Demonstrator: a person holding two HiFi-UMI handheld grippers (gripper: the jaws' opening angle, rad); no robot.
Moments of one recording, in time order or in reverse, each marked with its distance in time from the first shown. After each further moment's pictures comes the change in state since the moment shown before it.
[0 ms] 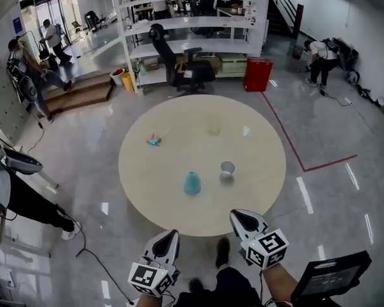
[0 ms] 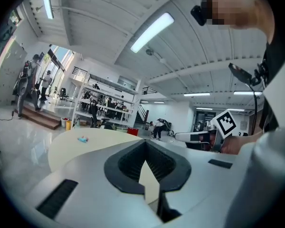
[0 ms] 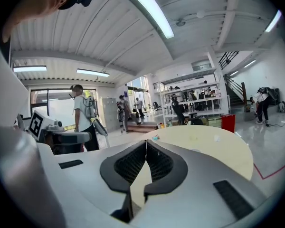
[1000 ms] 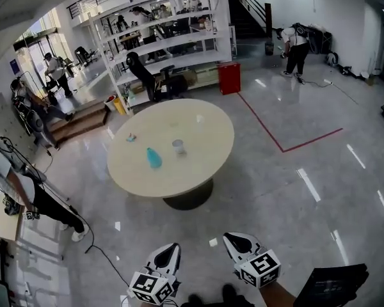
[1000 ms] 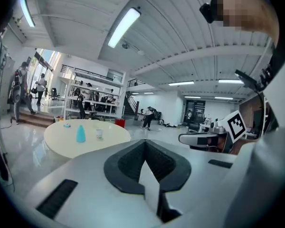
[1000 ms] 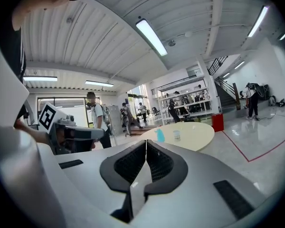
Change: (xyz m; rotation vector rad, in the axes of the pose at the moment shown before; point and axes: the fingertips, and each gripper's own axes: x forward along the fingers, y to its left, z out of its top) left arm -0.137 -0.339 -0.078 0.079 0.122 -0.054; right arm -0.383 0.042 -0.088 0.053 -0.073 -0.001
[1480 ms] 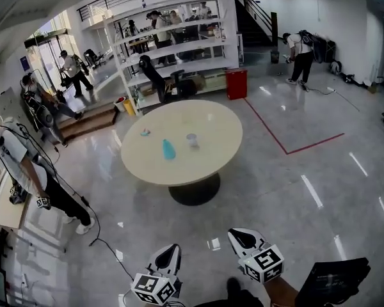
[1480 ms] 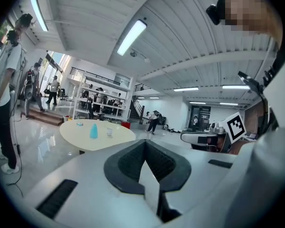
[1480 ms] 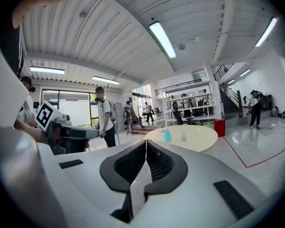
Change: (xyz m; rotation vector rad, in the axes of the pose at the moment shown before) left arm -0.111 -0.004 -0.031 -0.047 -0.068 0.062; right arm -0.040 0.083 -0.015 -0.092 0.001 0.006
